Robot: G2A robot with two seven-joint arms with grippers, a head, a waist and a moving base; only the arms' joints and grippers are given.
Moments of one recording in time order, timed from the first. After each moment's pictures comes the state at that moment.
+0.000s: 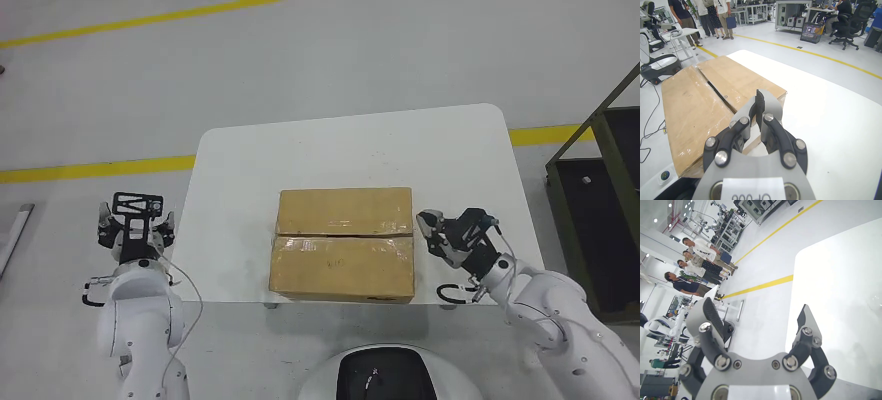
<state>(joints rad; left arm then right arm) 1.30 -1.35 -1.75 -2.06 2.04 -0.21 -0.66 -1.42 -1.16 1.40 -1.85 -1.17 -0.44 0.10</state>
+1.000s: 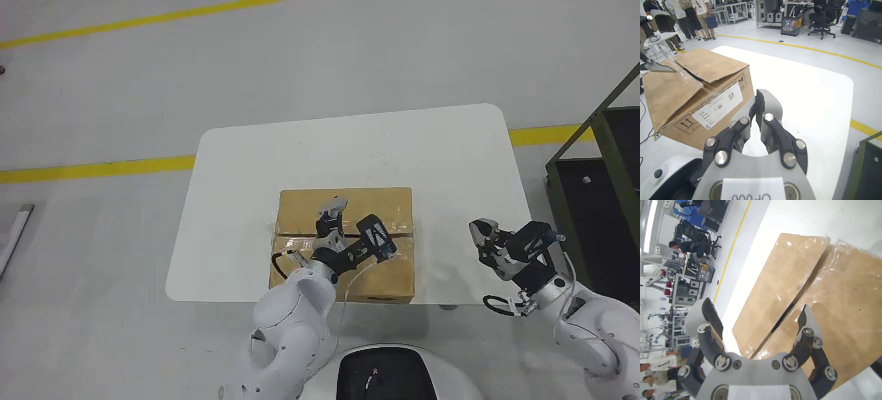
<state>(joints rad) 1.16 -1.38 -1.01 -1.98 2.16 -0.54 -0.65 -1.61 -1.14 1.62 -1.84 -1.14 -0.46 0.01</state>
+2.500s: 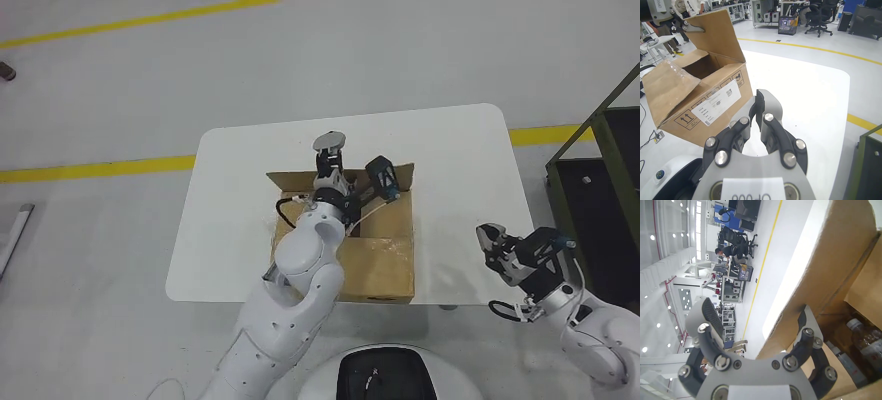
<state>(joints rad) 0.82 -1.45 -0.92 -1.66 2.40 -0.35 -0.56 -1.66 -1.13 1.64 -1.85 -1.12 -0.46 -0.01</state>
